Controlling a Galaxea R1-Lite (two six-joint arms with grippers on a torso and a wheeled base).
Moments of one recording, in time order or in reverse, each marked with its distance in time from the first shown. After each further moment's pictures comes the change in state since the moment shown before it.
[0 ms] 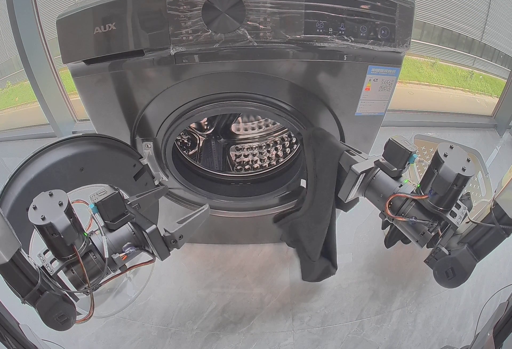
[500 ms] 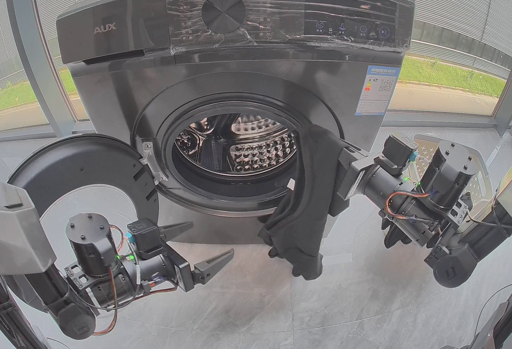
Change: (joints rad) left arm -0.077 0.150 0.035 0.000 -0.008 0.086; right arm 0.009 -0.007 -0.011 0.000 0.000 0.000
